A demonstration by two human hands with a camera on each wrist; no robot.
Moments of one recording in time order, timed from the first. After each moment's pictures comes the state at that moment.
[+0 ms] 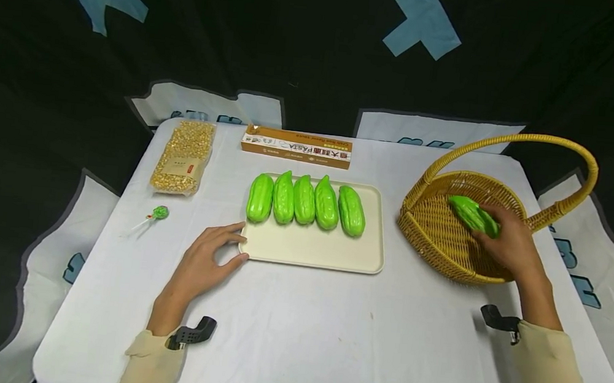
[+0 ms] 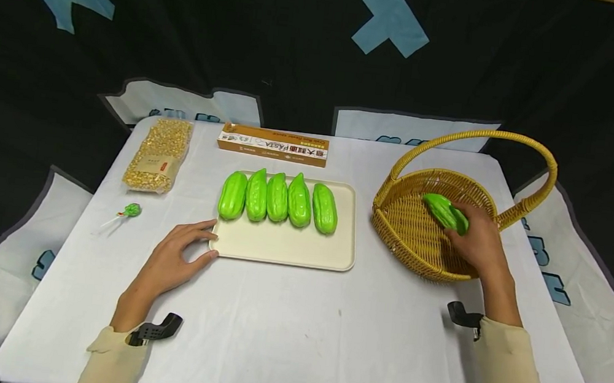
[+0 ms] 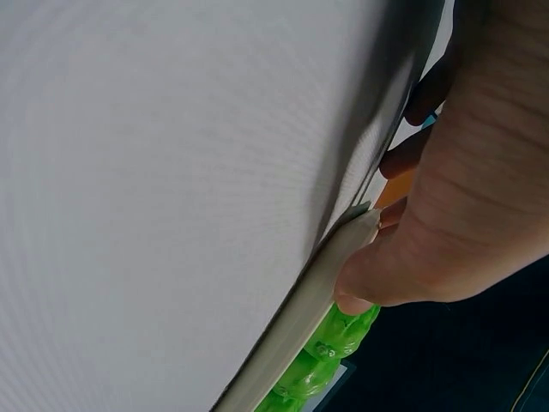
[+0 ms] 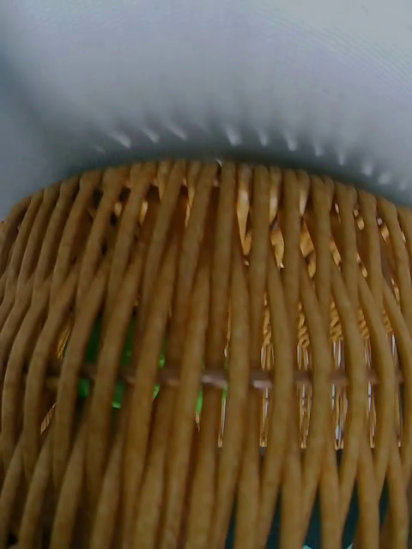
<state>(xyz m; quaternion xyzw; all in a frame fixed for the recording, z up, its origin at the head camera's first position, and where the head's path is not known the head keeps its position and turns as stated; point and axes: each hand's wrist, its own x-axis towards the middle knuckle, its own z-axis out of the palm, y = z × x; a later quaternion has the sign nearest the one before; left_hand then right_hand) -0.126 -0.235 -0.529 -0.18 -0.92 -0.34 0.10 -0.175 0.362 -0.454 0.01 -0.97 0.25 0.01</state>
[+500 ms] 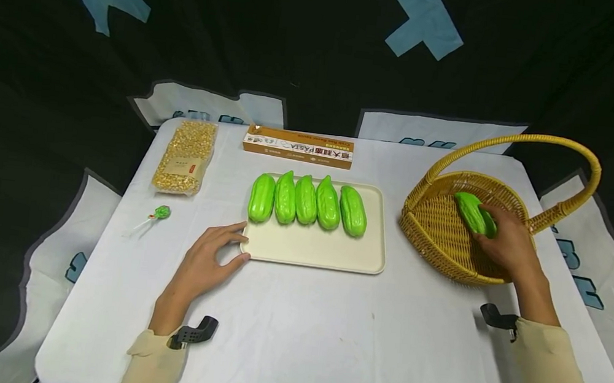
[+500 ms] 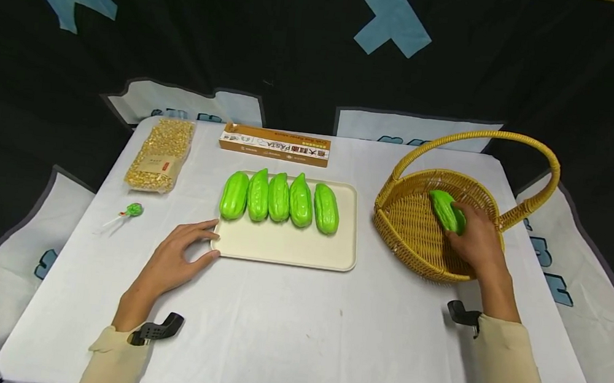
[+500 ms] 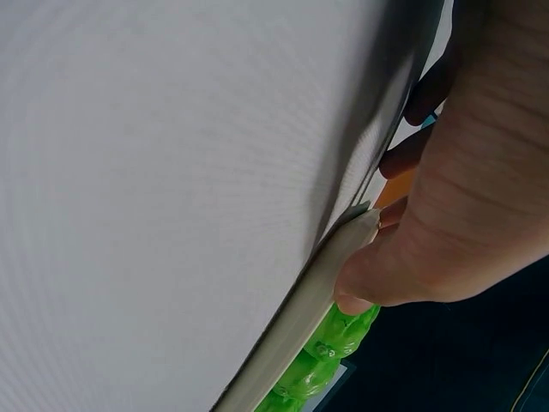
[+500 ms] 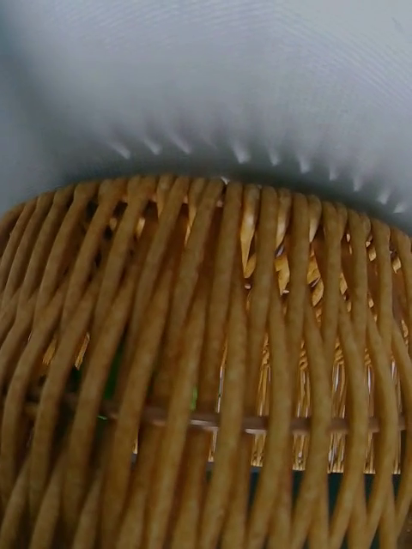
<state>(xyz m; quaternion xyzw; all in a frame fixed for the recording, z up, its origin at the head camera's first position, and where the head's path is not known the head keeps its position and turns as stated) -0.126 -0.234 -0.527 -0.17 -0.92 -0.33 0.09 -0.182 0.365 -0.459 0.00 -0.97 0.23 -0.02</state>
